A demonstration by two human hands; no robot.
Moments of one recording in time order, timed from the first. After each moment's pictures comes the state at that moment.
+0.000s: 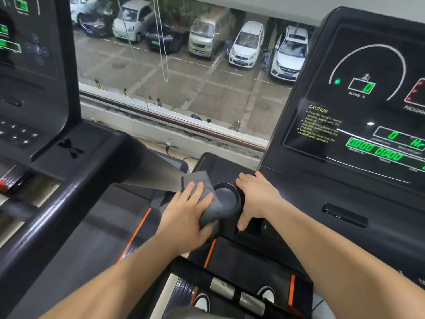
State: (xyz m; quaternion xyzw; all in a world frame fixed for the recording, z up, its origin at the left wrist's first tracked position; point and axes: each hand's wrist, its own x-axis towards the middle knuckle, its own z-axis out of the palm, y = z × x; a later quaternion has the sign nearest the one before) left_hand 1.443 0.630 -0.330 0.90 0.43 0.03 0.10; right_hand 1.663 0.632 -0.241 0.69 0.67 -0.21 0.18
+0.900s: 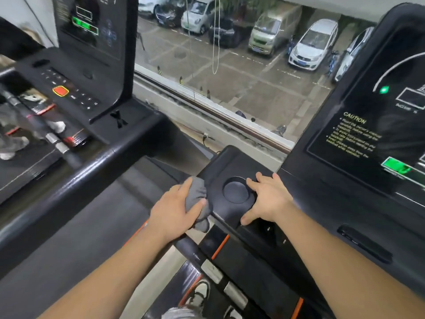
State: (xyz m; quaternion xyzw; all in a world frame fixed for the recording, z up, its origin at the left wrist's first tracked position) left_hand 1.423 0.592 -0.329 0.70 0.66 0.10 0.25; right_hand 1.688 0.622 -0.260 0.64 0.72 -0.21 0.15
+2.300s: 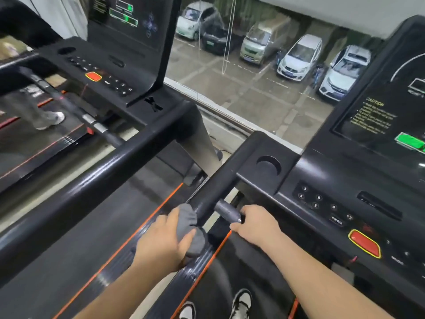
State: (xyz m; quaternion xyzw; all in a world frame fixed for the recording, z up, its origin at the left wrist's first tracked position) left_hand 1.298 0.422 -0.337 0.67 0.71 0.05 0.18; right_hand 1.548 0.482 -0.305 0.71 0.65 -0.26 0.07
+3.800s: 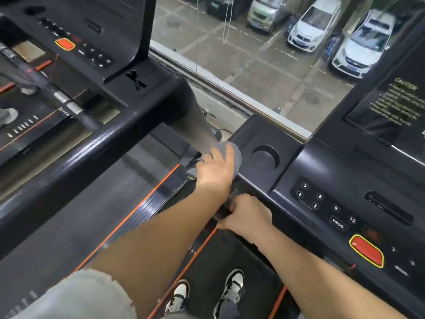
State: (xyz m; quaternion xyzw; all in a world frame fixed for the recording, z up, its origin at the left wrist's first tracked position) left_hand 1.448 0.588 -0.334 0.76 0.64 -0.06 0.03; right_hand 1.552 0.515 -0.310 0.71 0.63 -0.31 0.07
